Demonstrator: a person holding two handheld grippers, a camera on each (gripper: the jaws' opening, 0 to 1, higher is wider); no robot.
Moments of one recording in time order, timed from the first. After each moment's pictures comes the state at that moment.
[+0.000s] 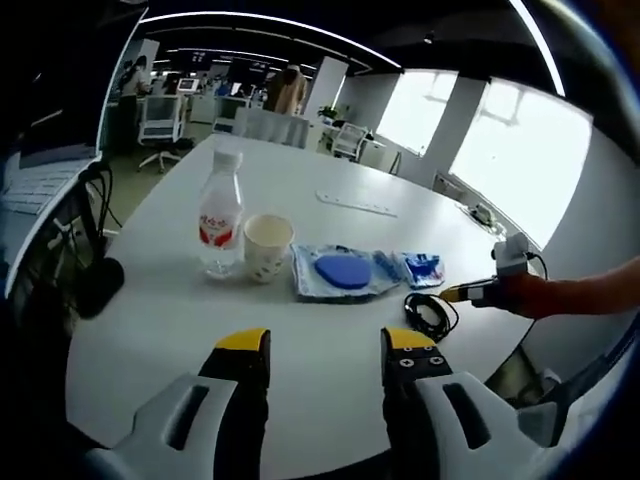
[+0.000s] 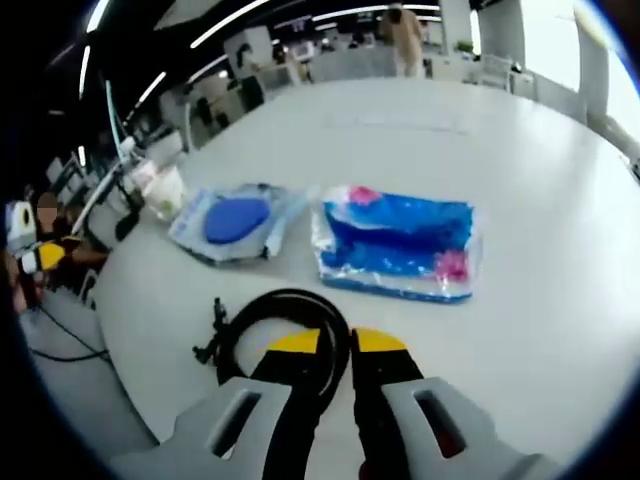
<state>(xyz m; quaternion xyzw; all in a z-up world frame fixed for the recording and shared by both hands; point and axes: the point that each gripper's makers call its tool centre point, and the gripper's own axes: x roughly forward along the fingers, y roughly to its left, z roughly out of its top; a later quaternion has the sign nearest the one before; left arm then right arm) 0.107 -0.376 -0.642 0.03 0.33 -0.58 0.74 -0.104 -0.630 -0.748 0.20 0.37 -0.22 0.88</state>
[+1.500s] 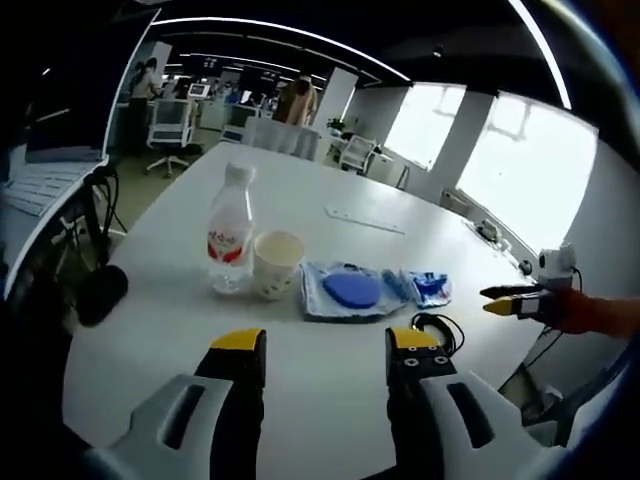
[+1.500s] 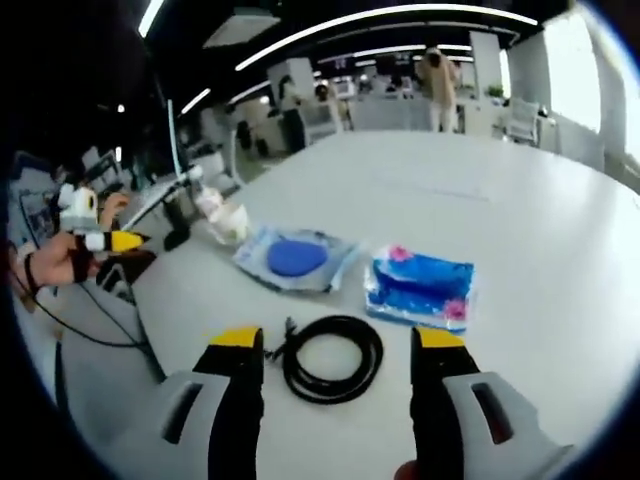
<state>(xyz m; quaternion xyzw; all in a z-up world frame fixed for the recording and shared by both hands) 0.124 -0.386 -0.635 0.01 0.32 -0.57 0.76 -0.113 -0.591 -0.662 0.15 0.29 -0.16 0.93</state>
